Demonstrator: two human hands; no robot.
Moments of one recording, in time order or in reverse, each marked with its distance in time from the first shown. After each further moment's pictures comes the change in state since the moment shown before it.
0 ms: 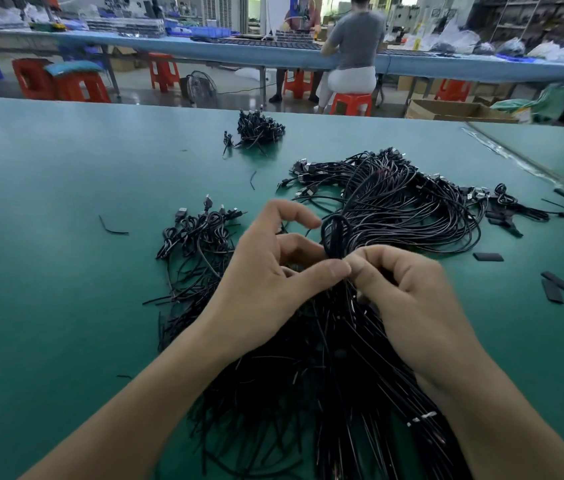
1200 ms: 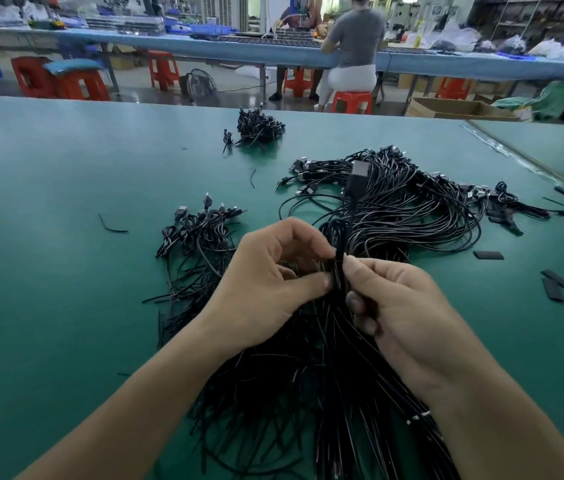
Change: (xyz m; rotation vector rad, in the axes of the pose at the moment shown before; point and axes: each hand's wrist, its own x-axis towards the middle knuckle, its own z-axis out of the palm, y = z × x) left_hand -0.001 0.002 0.000 -0.022 -0.026 -0.074; right_hand 0.001 0.004 0.007 0.387 -0.037 0.333
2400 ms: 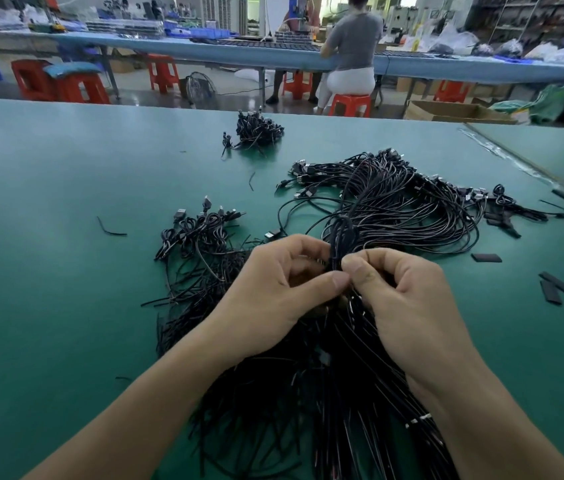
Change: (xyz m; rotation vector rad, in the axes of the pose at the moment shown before) left_hand 0.000 -0.005 0.004 -0.113 -0.062 -0.146; right_hand -0.002 -0.001 0.001 -0.289 0.113 -0.308
